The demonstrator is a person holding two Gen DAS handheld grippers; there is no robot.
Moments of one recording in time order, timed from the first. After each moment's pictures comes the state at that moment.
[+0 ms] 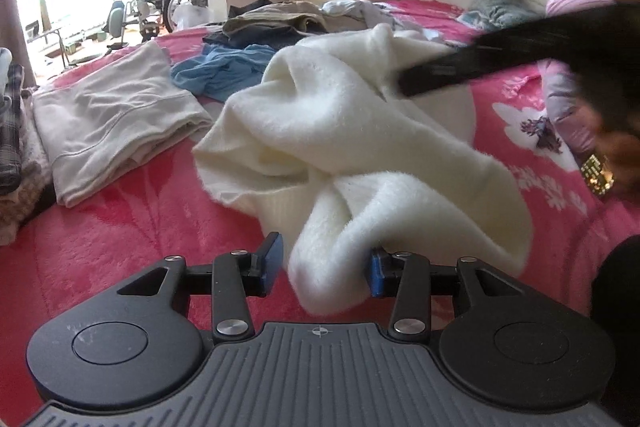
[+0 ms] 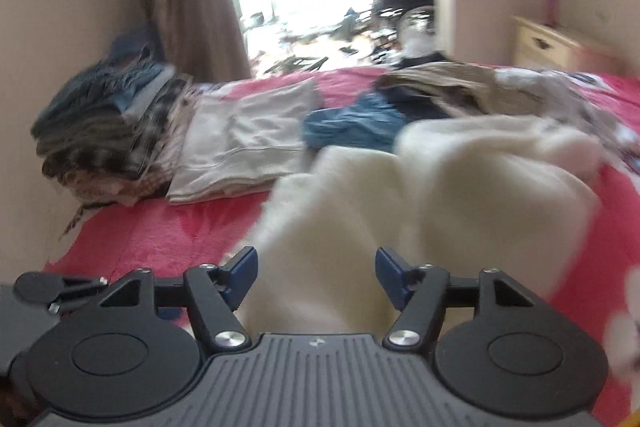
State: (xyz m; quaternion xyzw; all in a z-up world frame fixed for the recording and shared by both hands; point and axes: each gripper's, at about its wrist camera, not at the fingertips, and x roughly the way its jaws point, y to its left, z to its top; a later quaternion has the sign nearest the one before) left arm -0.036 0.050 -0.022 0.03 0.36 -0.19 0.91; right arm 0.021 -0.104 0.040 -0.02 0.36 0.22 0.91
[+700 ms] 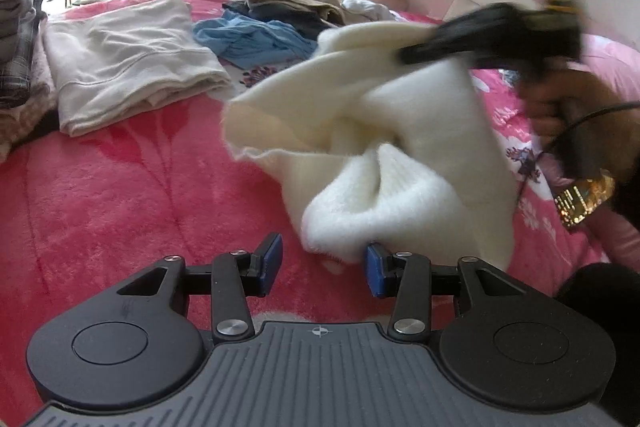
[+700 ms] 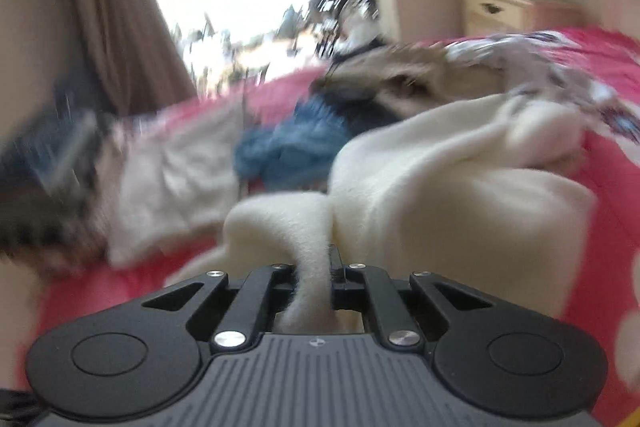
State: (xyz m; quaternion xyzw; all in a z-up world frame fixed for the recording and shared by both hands) left arm -0.047 0.095 -0.026 -0.07 0.38 -0.20 0.90; right arm 0.073 -0.160 0.029 0.10 0.36 0.14 0.92
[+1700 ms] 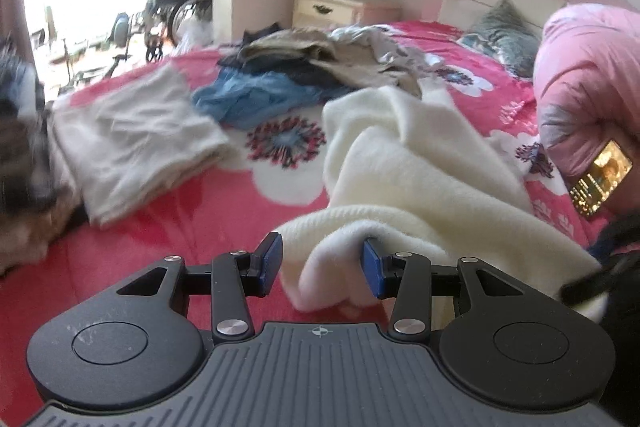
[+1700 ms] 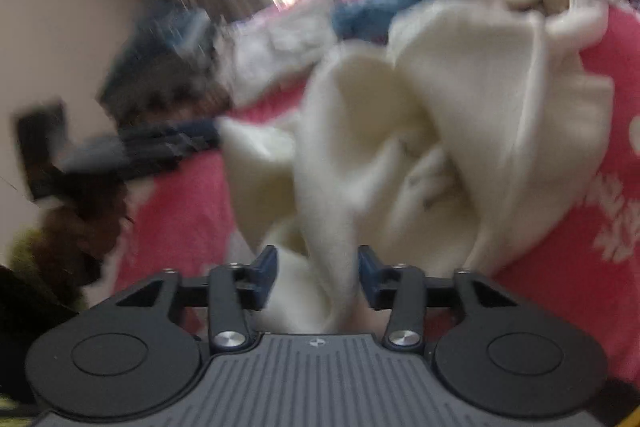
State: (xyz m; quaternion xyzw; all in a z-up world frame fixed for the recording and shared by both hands) left arm -0.040 0.078 0.023 0.02 0.34 -0.19 0.92; right arm -0.102 -0.198 0.040 0.13 0.46 0.27 0.83
